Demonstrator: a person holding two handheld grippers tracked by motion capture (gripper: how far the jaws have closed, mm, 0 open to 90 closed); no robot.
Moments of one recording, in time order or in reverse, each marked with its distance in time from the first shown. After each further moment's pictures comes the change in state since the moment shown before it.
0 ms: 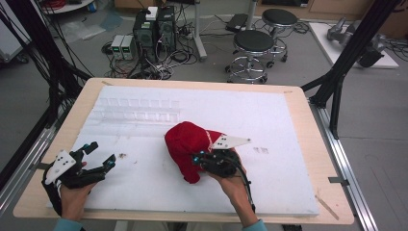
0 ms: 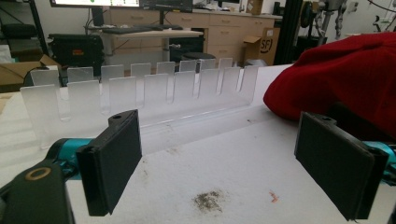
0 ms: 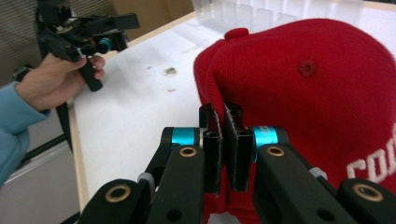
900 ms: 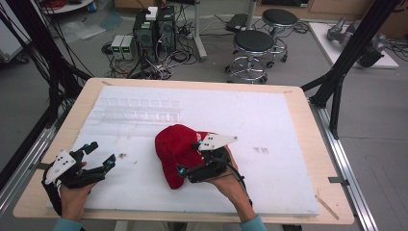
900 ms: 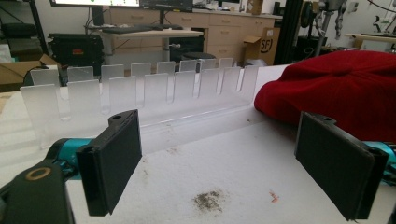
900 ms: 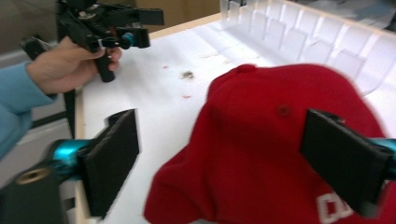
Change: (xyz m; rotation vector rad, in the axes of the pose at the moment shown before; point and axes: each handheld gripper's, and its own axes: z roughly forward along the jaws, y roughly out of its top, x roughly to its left) left arm 0.000 0.000 0.000 0.003 0.000 0.000; right arm 0.012 0.016 0.014 0.013 0.042 -0.166
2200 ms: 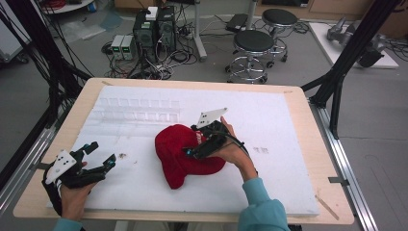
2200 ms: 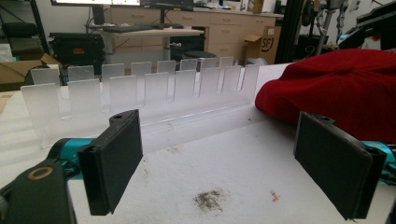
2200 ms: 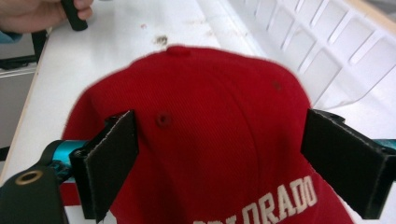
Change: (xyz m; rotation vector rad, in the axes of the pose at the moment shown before) left arm 0.000 0.000 0.001 0.004 0.002 0.004; right arm -0.077 0.022 0.032 0.178 0.117 -0.172
